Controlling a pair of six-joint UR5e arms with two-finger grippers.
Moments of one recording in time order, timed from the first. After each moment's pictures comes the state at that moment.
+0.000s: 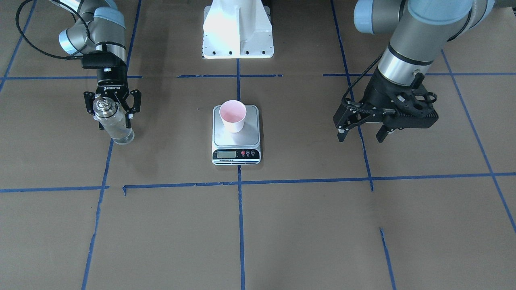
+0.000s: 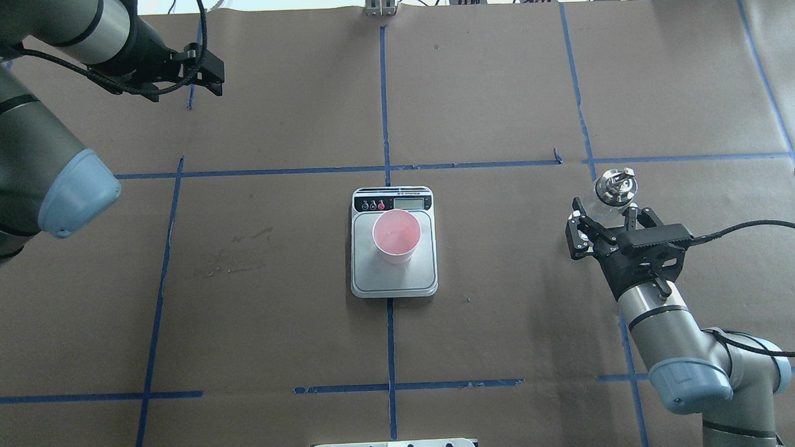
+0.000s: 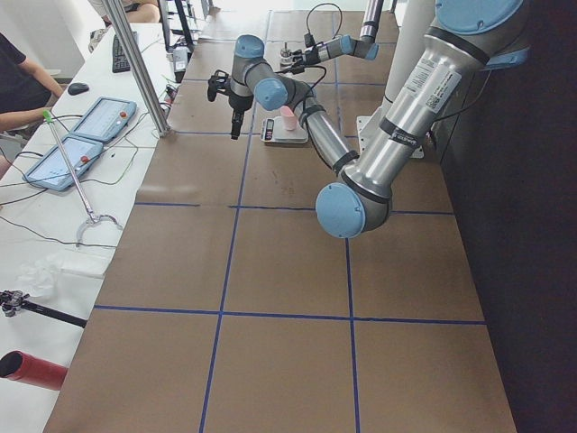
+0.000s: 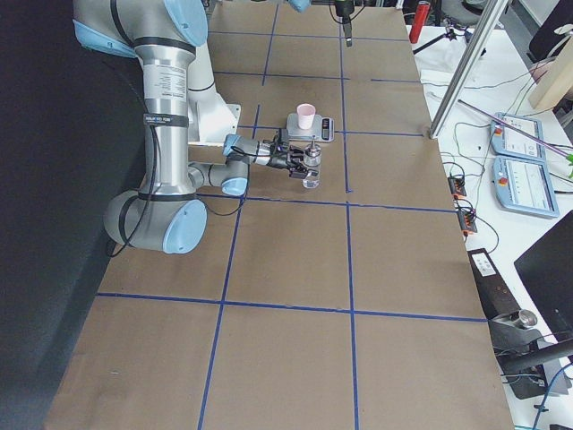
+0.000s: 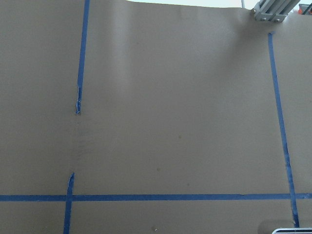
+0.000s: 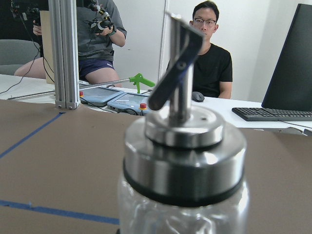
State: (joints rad) left arm -0.95 -2.13 -1.85 -1.57 -2.03 -0.97; right arm 0.22 -1.58 1.79 -0.61 0.54 1.05
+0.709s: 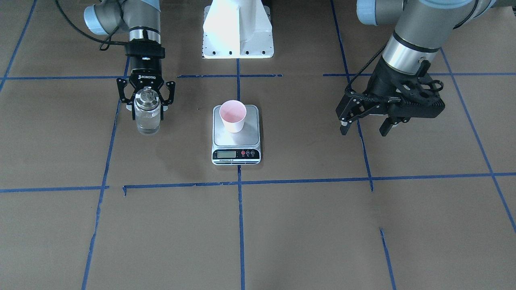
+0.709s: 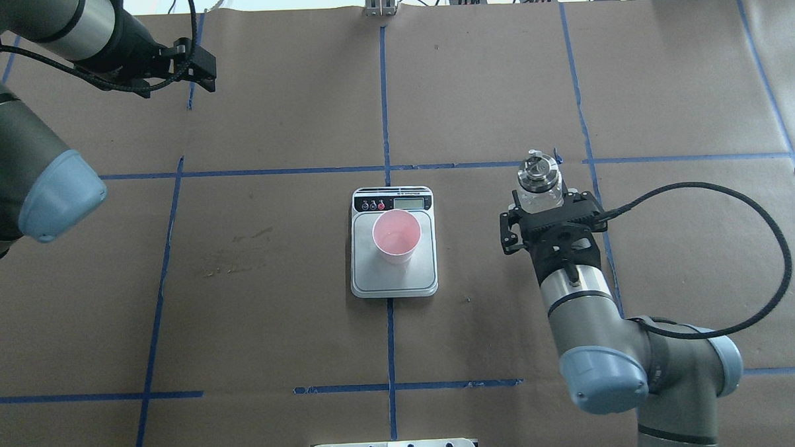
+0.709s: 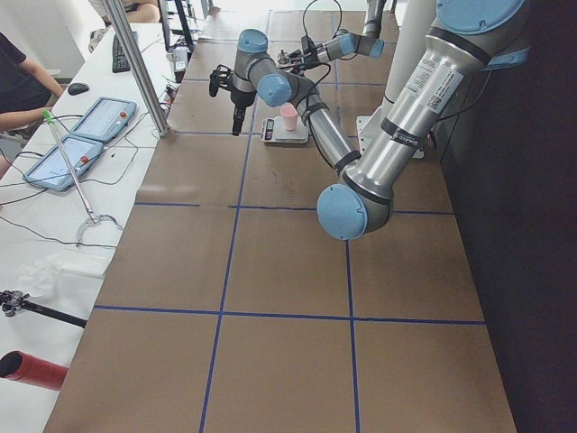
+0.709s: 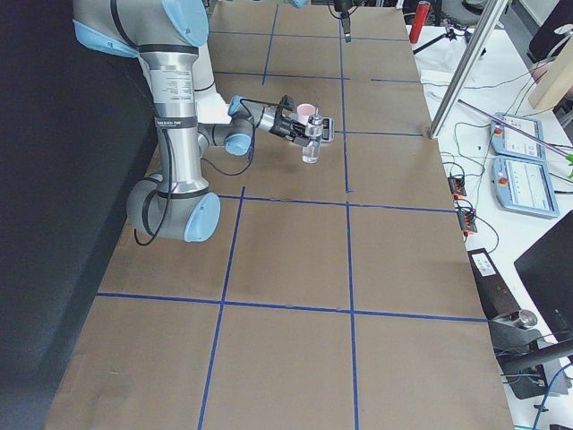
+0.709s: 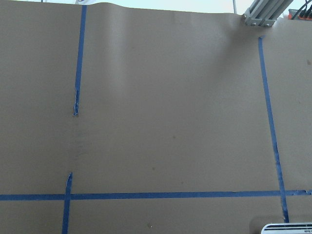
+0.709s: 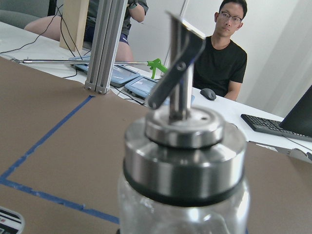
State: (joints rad) left arm -0.96 -2.12 -1.90 -1.55 -2.03 -0.96; right arm 0.22 -1.35 1.96 -1.27 0.60 1.02
